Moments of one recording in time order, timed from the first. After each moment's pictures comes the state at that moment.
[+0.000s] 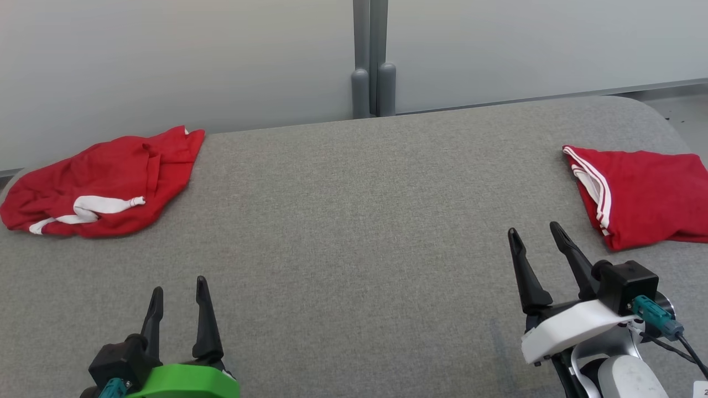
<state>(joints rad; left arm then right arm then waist) 0.05 0.22 -0.30 0.05 -0.55 0.25 -0.26 -0.02 -0.05 0.06 0.00 0.18 0.13 -0.07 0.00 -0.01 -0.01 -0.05</state>
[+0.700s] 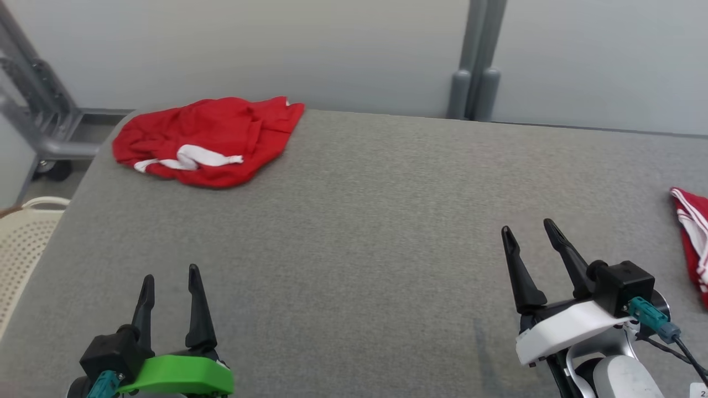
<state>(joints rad) 0.03 0.23 -0.30 0.03 -0.53 0.26 -0.26 -0.02 -0.05 0.08 -0.03 0.17 0.13 -0.08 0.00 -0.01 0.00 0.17</state>
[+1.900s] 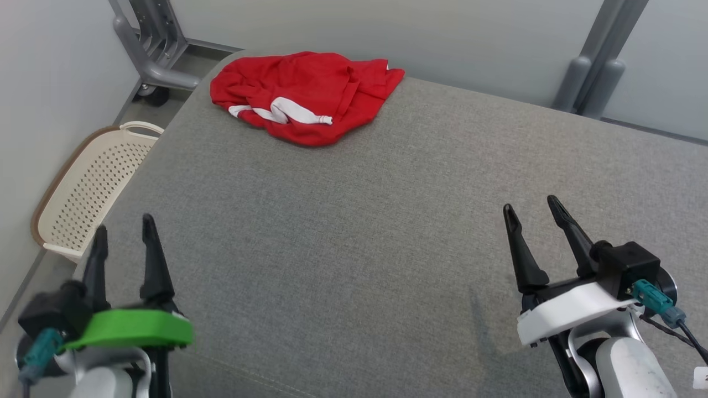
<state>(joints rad) -0.06 0.28 -0.21 0.01 -0.57 0.23 -0.24 -0.06 -0.05 0.08 -0.06 0.14 0.13 -0.07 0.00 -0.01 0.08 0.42</state>
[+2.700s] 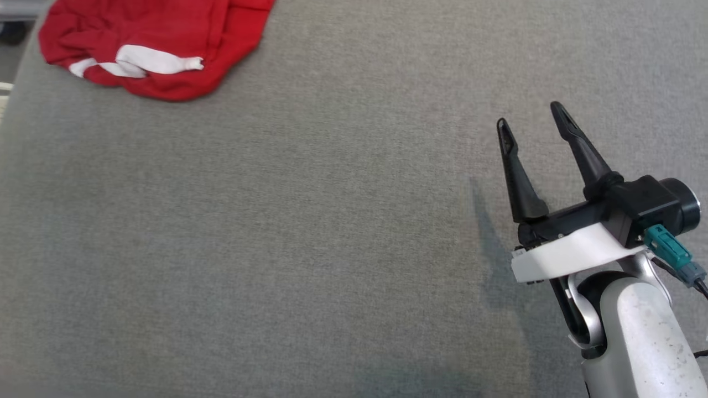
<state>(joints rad) -0.84 0.55 -0.15 0.49 -0.64 0.09 0.17 -0.25 -0.05 0.11 -0.21 0.03 0.13 0.00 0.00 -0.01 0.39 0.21</state>
